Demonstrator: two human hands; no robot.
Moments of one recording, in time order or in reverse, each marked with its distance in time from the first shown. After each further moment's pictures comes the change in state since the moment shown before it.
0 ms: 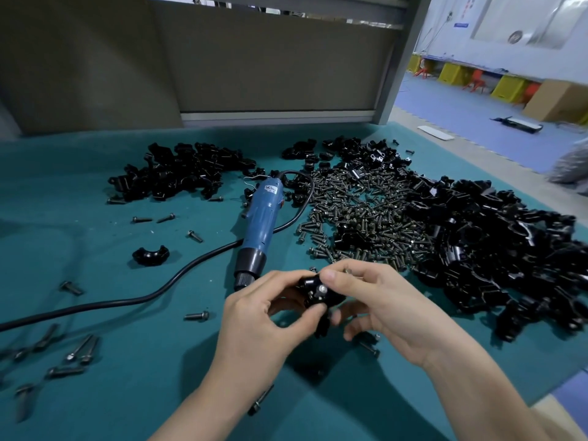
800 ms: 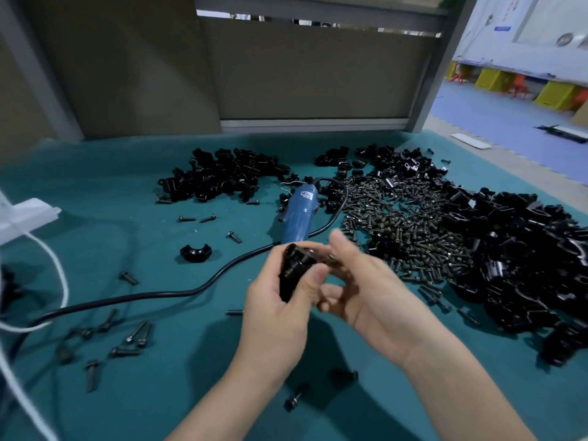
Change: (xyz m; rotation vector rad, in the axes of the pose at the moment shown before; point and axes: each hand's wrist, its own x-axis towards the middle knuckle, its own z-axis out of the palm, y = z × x) left_hand 0.007 0.015 -0.013 -0.292 0.187 -0.077; right_hand 0.024 -0.009 0.050 0.374 -0.100 -0.082
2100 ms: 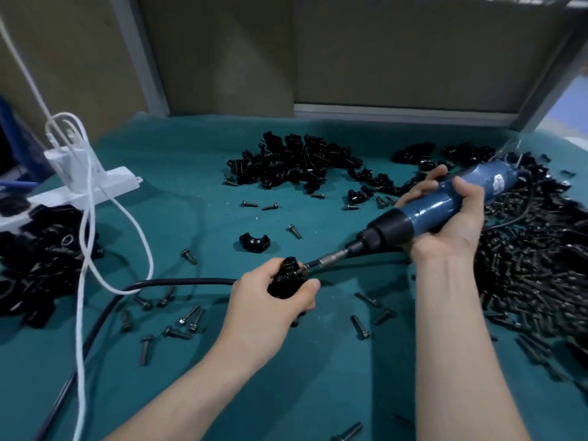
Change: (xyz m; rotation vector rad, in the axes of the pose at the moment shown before) left_hand 0.013 -0.030 -0.075 0.322 0.194 -0.369; right_hand 0.135 -0.018 -0.026 0.924 0.109 -0.278
